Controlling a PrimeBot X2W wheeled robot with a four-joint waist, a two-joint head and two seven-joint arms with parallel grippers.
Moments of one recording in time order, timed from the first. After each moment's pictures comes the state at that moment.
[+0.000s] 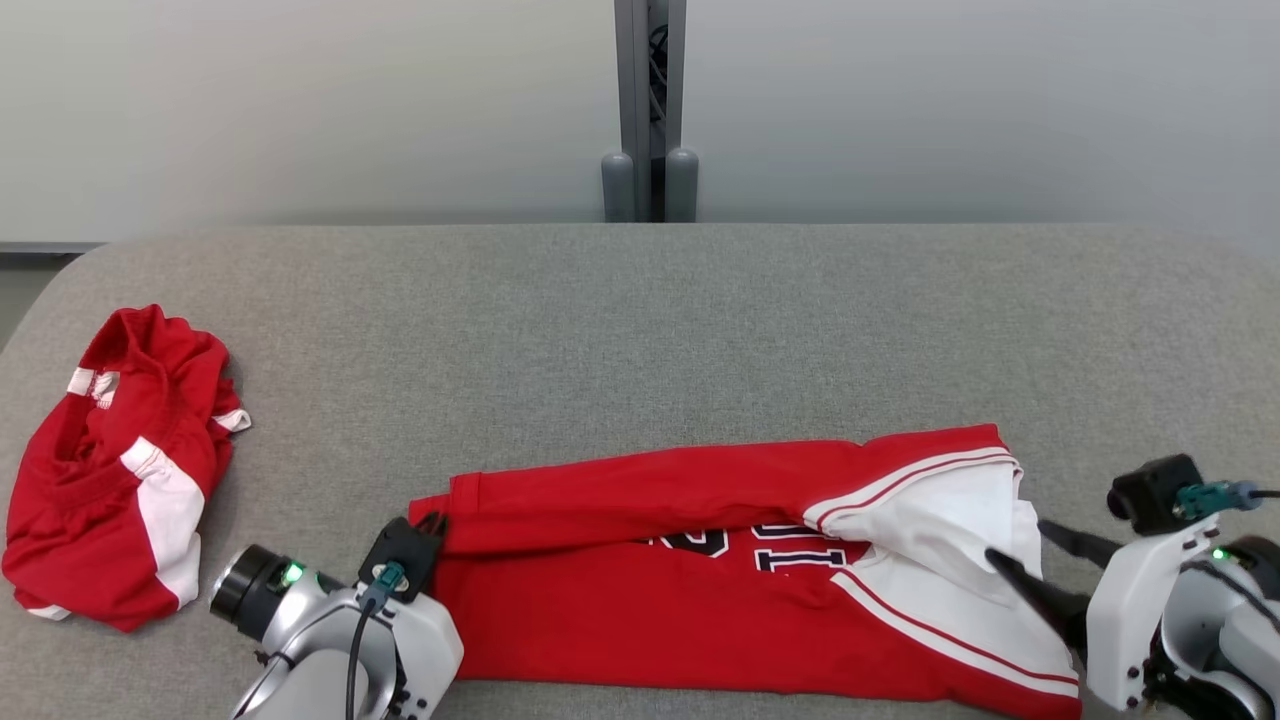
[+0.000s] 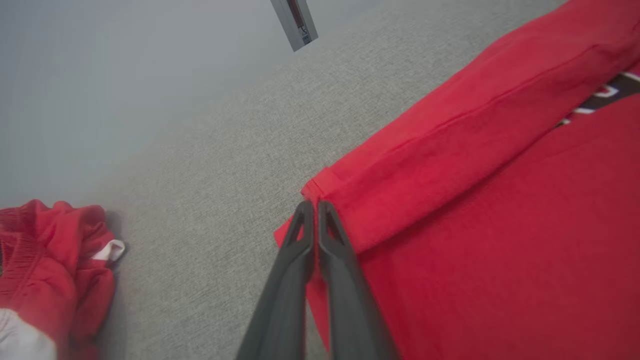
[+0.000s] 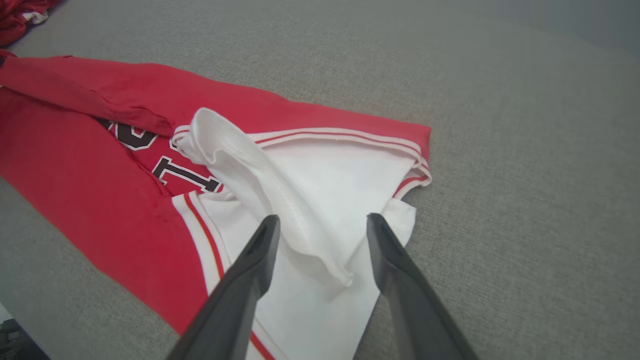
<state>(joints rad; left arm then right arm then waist) -0.46 0.18 -0.58 0.94 -0.12 0.02 -0.26 -0.55 -0.70 1.08 0.47 1.04 0.13 -0.02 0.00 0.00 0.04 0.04</state>
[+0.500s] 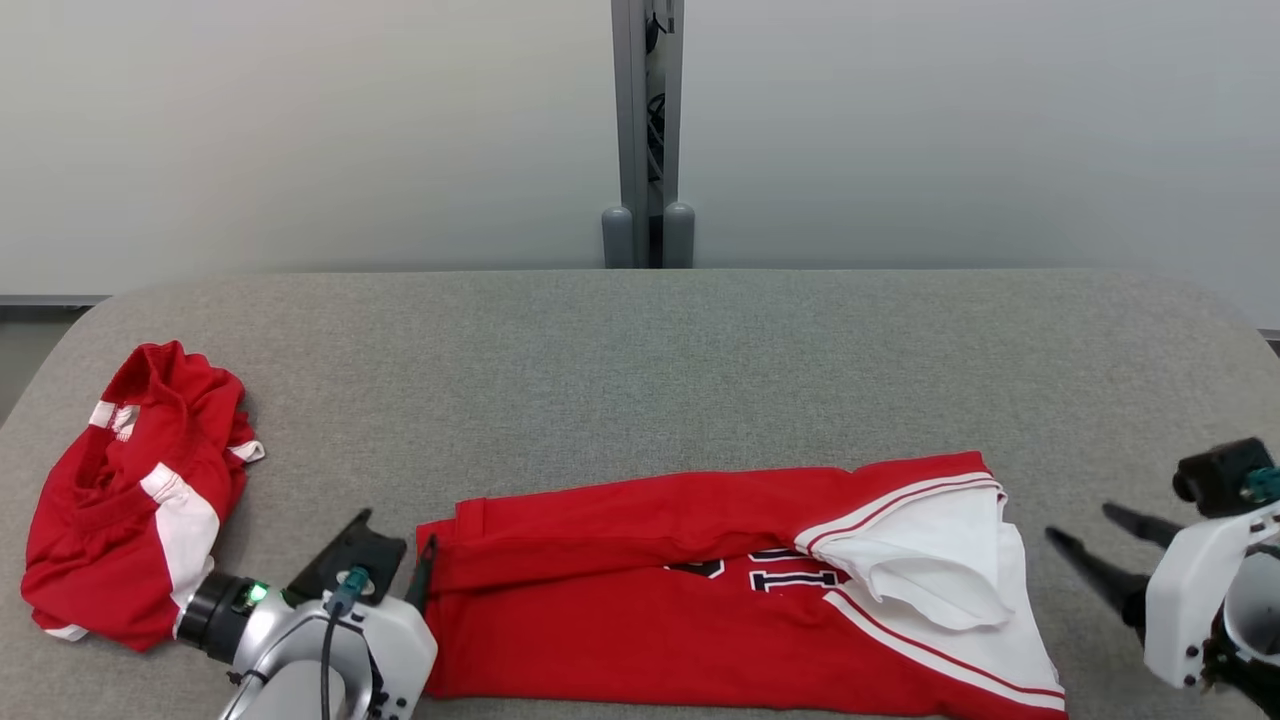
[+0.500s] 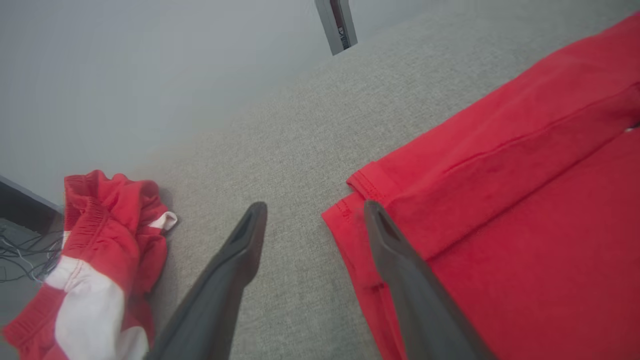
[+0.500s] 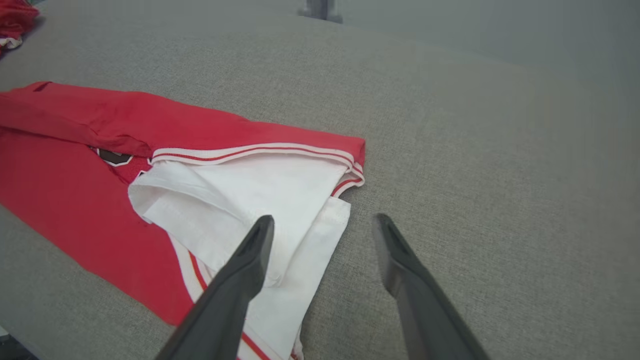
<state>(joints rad) -0.44 0.18 -0.55 0.99 -0.17 0.06 -0.26 -0.53 -0.76 1.05 0.47 1.08 0.13 0.03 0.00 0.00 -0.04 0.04</state>
